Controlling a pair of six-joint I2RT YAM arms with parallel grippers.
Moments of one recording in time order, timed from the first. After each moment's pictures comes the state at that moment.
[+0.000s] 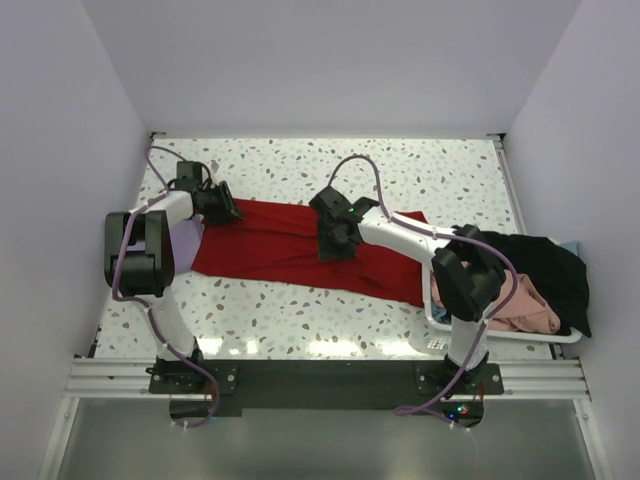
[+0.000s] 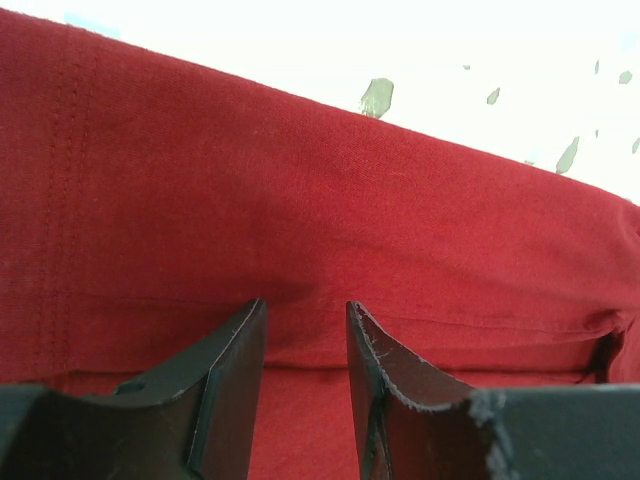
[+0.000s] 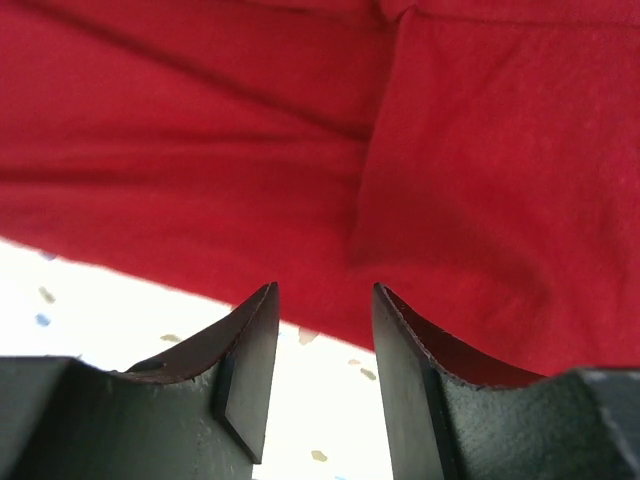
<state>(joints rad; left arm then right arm) 0.05 1.91 1.19 -0.27 0.36 -0.33 0.77 1.87 1.42 -0.71 0.12 0.67</state>
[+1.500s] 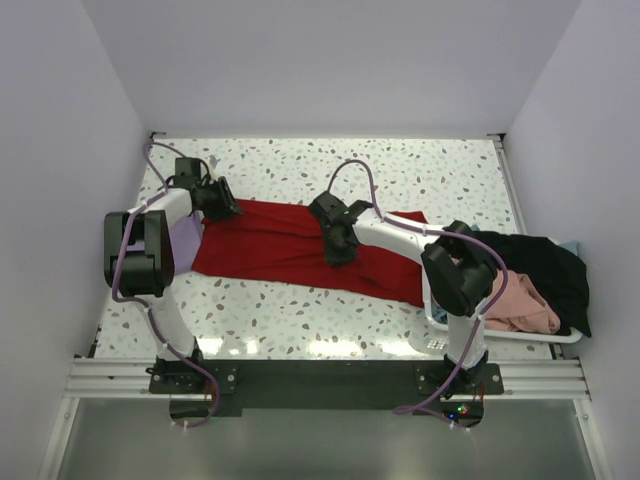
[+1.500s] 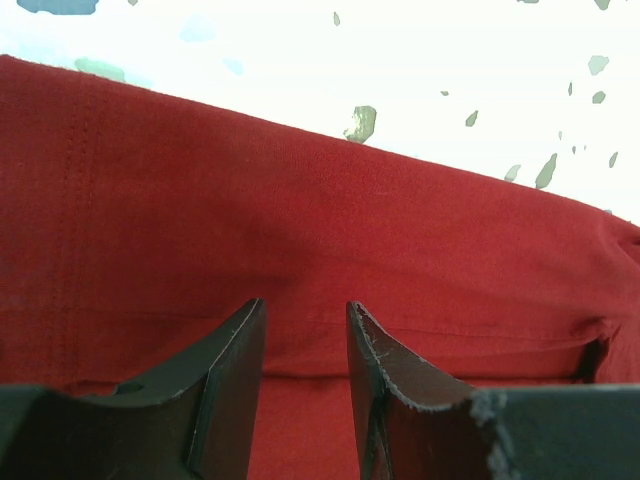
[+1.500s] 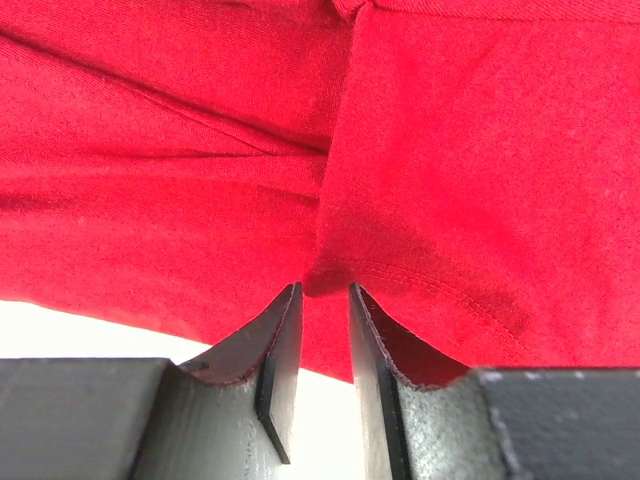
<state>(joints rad) 0.06 1.91 1.22 -0.27 0.36 -0.33 0.77 1.94 1.42 -0.73 0.16 0.65</state>
